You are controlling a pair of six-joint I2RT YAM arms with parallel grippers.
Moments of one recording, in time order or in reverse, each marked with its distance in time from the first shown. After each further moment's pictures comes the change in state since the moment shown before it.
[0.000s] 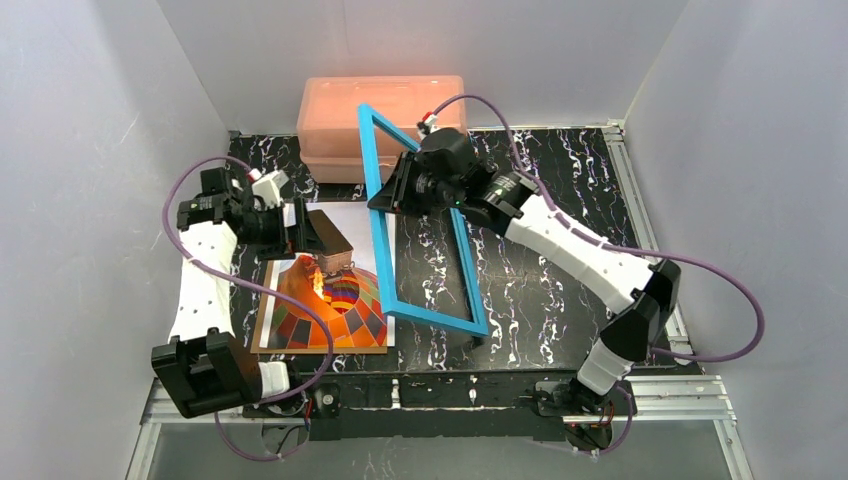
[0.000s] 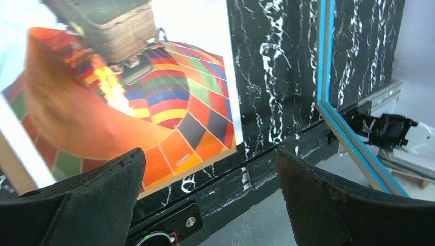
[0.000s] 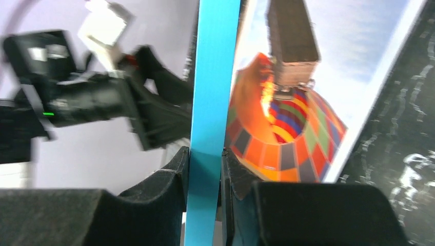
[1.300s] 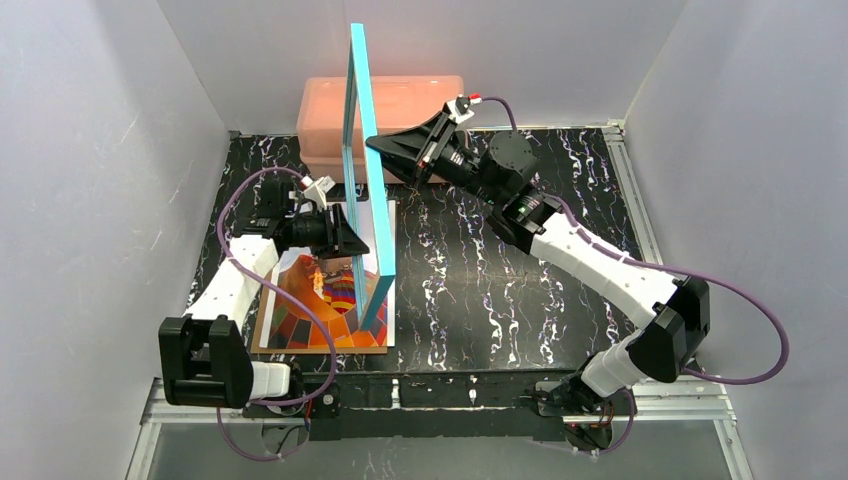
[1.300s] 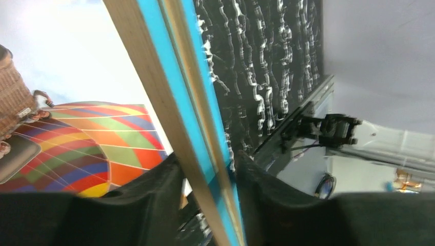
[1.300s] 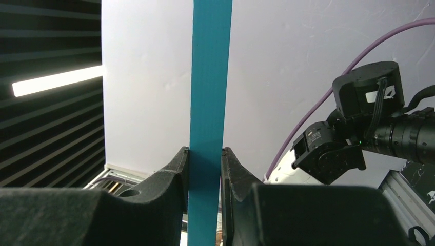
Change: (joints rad) left arm -0.308 0.018 -0.302 0.607 0.176 -0.417; right arm -0.096 -0.187 -0.322 0.935 -0.243 0.682
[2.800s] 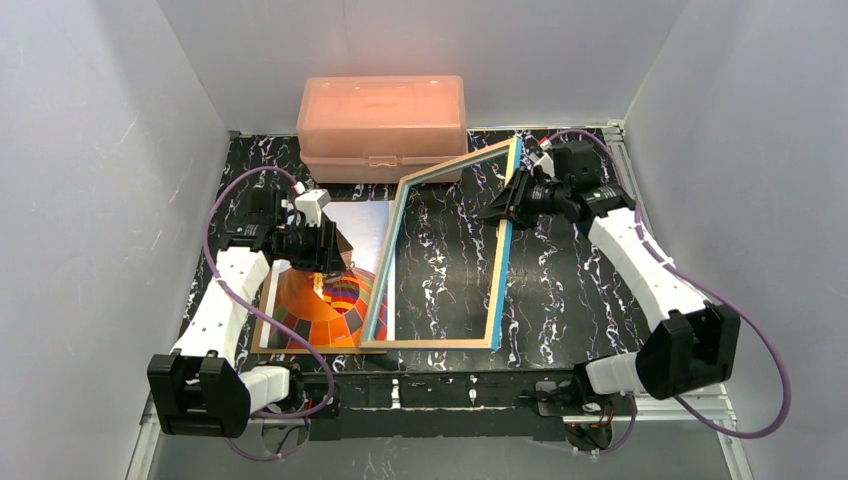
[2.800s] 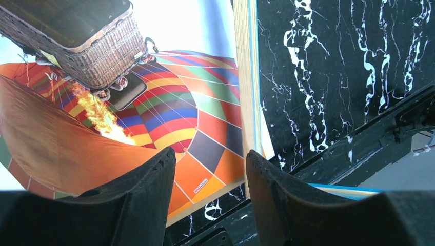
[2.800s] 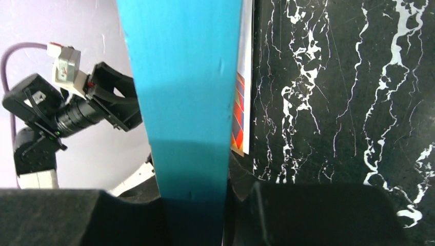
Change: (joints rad) left arm 0.002 -0.135 0.033 -0.284 -0.357 0.333; right arm -0.536 -0.164 -0.254 -0.906 -0.303 -0.755
